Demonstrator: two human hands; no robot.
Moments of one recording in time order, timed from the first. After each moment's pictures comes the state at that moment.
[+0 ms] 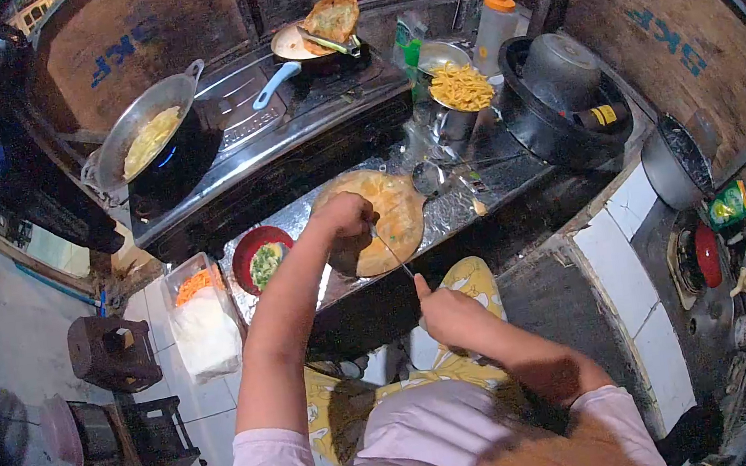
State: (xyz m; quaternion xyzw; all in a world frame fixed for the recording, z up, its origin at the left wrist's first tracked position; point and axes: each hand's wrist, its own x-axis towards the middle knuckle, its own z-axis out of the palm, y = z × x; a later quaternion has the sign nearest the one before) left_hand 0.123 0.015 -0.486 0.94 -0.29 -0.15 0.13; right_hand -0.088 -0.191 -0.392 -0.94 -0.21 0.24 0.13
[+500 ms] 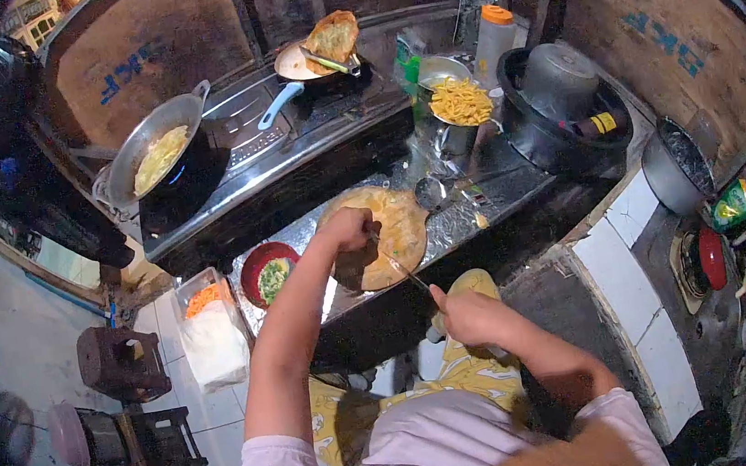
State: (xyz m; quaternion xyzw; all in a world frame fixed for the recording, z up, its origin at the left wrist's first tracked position) left_hand 0.119 0.014 -0.476 0.95 -0.25 -0.12 0.15; right_hand -0.081 -0.224 -0.377 -0.93 -0.19 0.27 0.15
